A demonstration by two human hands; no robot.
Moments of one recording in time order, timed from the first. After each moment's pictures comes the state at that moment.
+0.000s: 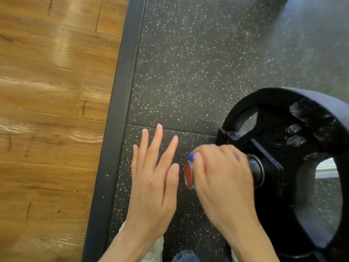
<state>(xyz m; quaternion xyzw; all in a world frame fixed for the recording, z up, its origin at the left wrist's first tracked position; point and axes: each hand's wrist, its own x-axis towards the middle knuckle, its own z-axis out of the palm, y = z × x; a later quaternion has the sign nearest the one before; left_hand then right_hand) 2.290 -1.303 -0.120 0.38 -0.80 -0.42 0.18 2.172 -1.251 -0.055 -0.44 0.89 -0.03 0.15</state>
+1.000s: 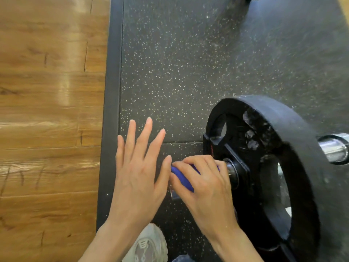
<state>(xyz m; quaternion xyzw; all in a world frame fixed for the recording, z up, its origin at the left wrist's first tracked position) 2.267 -1.336 -0.081 0.32 -0.90 -0.27 0.10 2.173 -1.214 -0.083 -0.45 0.86 -0.24 0.06</state>
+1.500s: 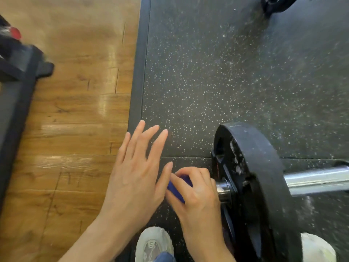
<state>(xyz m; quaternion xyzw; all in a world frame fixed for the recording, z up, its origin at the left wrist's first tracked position) 2.242 -1.352 0.004 0.30 -0.95 -0.10 0.02 2.171 -1.232 -0.043 -0.43 0.83 -0.35 0.09</state>
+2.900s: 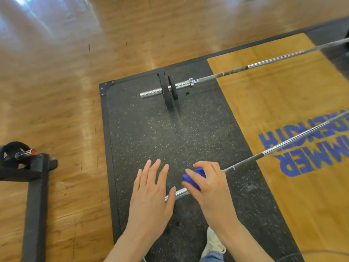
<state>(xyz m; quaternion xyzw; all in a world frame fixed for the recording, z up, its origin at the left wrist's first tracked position) 2.004 -1.168 0.456 0.23 -0.97 -0.07 0.00 1.898 -1.036 0.433 -0.37 0.88 -0.29 -0.01</state>
